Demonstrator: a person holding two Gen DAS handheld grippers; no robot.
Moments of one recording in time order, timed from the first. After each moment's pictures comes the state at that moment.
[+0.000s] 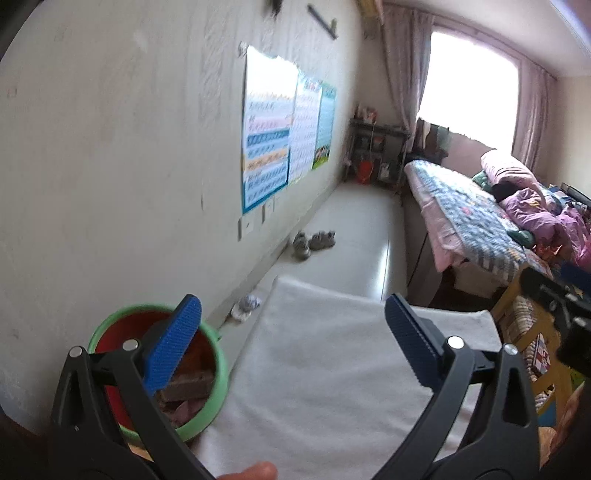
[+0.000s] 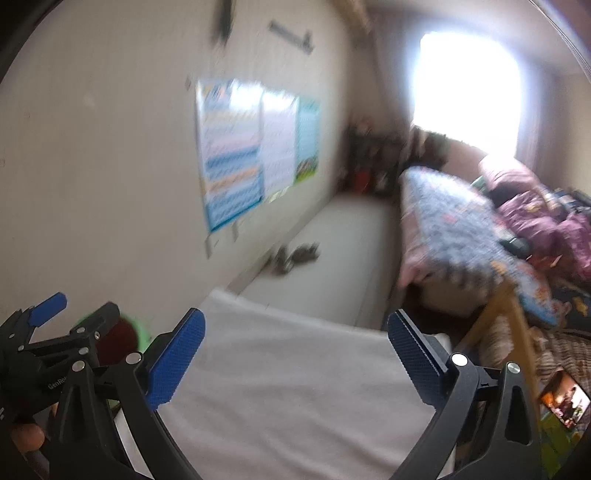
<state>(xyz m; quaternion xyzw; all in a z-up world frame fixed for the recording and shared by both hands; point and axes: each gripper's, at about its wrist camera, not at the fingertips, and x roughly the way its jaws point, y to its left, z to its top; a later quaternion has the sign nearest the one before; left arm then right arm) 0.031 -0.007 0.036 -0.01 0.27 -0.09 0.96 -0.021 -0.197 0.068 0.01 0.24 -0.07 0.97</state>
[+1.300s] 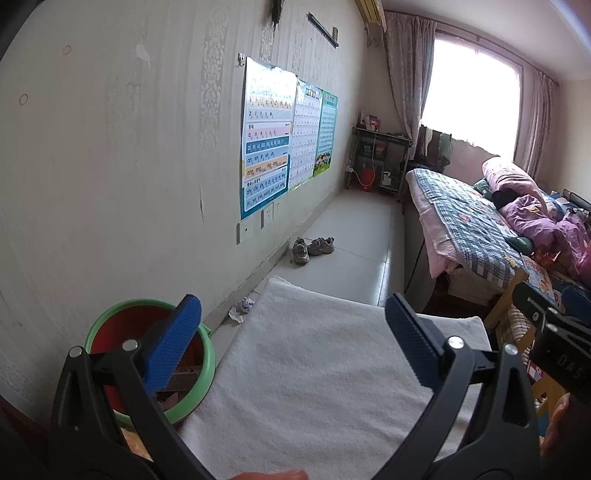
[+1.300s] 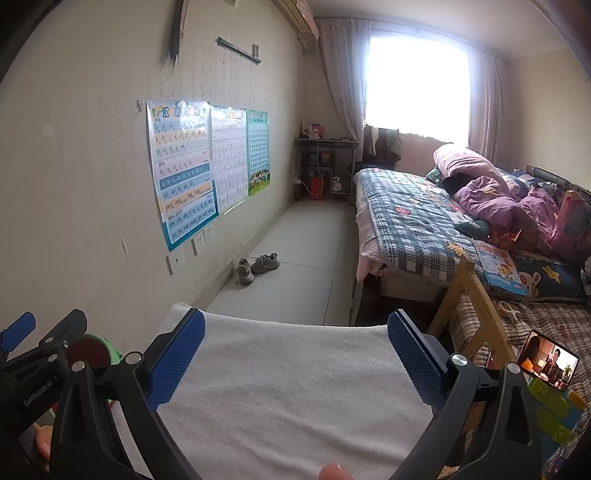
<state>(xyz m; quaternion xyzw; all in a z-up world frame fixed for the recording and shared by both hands) 0.011 -0.023 0.043 -0.02 0.26 -0.08 0.96 -0.042 -0.221 0.056 0.04 0.25 -0.14 0.96</state>
